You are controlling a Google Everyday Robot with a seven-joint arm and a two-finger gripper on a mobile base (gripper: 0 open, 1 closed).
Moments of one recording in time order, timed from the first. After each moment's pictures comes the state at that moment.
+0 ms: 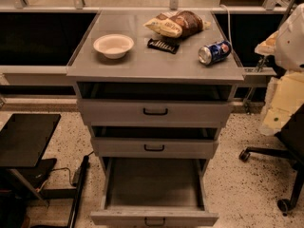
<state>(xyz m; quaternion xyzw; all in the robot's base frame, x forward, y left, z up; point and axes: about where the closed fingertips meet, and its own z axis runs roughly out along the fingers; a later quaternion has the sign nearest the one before) 0.438 -0.217 0.976 -0.60 0.78 -0.03 0.16</state>
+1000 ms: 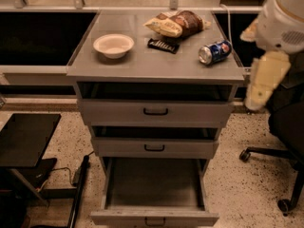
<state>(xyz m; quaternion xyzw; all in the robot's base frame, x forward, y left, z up) 0.496 -0.216 0.975 -0.63 0.76 -0.05 0.15</state>
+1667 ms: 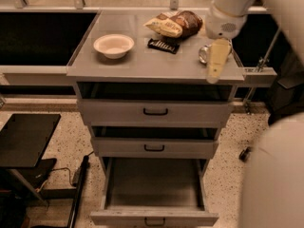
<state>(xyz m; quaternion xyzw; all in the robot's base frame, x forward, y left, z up) 0.640 -0.176 0.919 -0.69 0.71 -0.01 0.12</state>
